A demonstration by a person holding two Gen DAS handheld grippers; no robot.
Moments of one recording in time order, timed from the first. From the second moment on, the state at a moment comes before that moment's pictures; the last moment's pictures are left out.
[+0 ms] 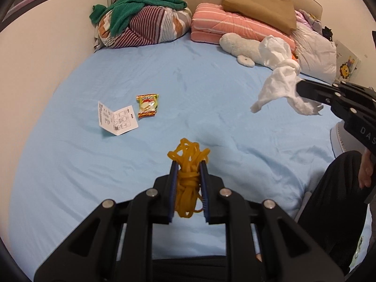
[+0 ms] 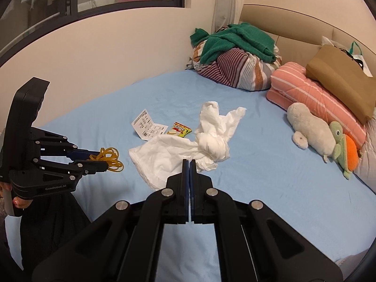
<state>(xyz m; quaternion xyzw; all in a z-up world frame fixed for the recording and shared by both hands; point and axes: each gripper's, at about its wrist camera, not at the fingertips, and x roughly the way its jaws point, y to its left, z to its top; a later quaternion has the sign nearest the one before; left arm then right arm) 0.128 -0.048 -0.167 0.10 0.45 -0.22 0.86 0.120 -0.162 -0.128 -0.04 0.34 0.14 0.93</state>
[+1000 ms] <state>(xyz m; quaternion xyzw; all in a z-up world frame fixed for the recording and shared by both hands) -0.006 -0.329 -0.055 0.22 0.33 -0.46 0.80 -0.163 -0.429 -0.015 0.00 0.26 -0.17 0.95</state>
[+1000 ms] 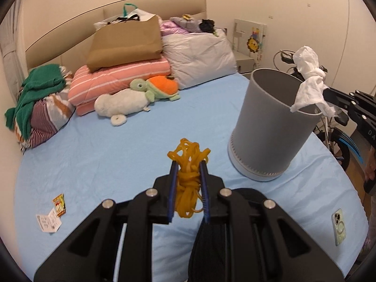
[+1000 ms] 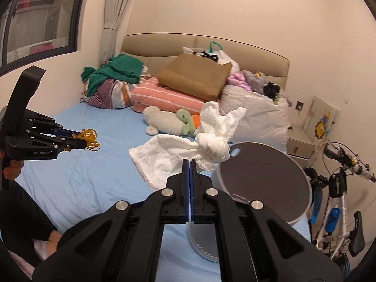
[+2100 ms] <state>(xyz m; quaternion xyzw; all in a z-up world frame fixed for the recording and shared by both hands) -0.054 -0.575 -0.050 0.26 0.29 -0.56 0.73 -0.199 -0.587 -0.011 0.04 0.29 -0.25 0.92</state>
